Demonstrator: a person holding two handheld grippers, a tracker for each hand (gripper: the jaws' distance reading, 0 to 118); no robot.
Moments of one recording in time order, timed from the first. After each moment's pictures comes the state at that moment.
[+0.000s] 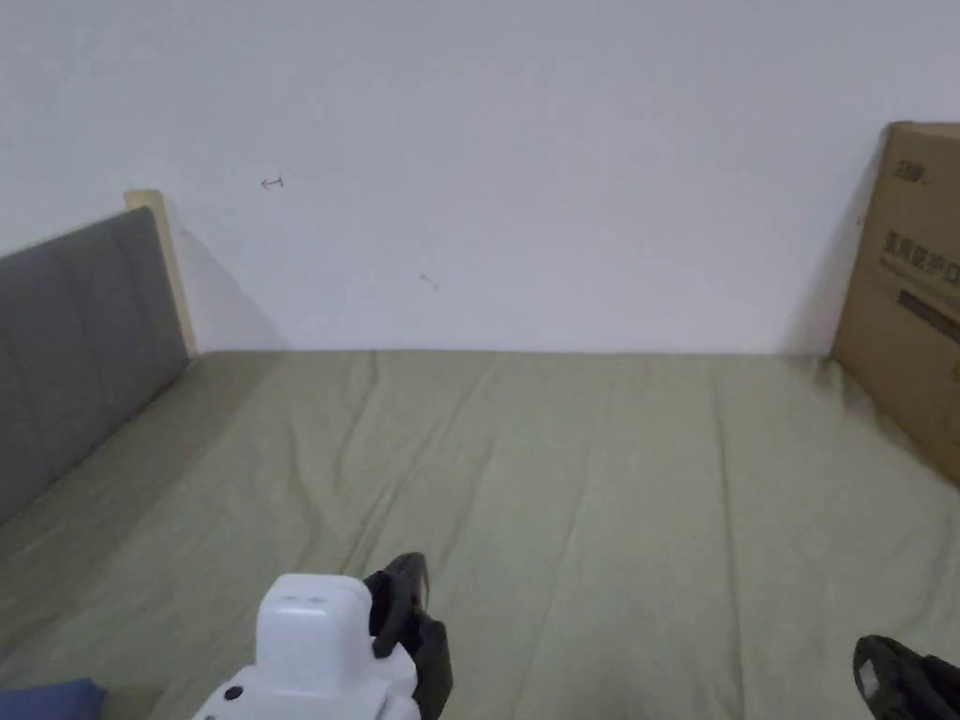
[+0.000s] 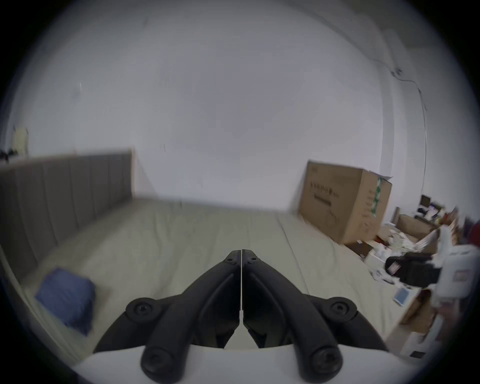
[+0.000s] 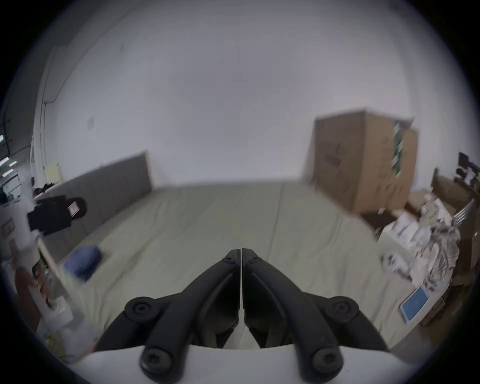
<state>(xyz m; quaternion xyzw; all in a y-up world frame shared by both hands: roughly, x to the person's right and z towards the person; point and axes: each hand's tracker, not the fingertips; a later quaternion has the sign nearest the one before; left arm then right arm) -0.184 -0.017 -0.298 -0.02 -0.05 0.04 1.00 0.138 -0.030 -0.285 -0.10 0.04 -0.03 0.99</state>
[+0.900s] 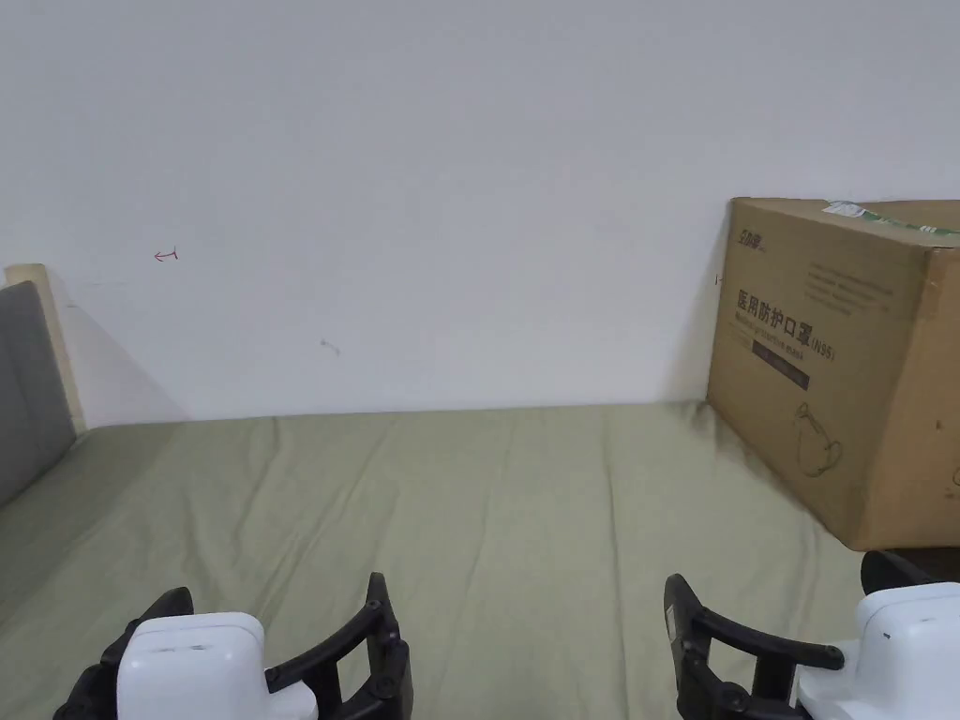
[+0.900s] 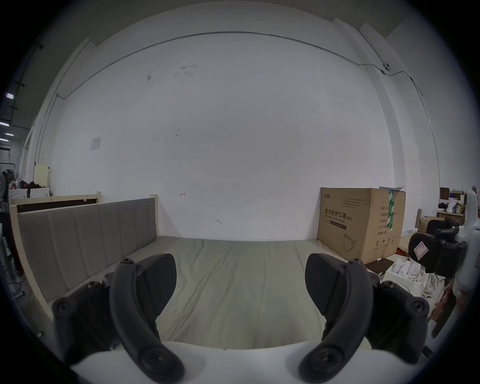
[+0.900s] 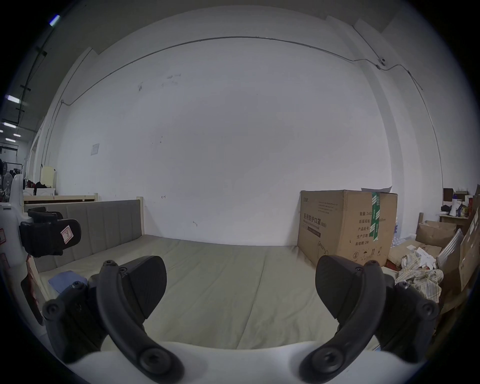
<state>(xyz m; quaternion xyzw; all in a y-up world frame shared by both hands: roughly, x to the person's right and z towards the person) -0.152 0.030 -0.260 0.00 0.01 0.01 1.00 0.130 0.023 -0.251 0.02 0.02 0.02 1.00</state>
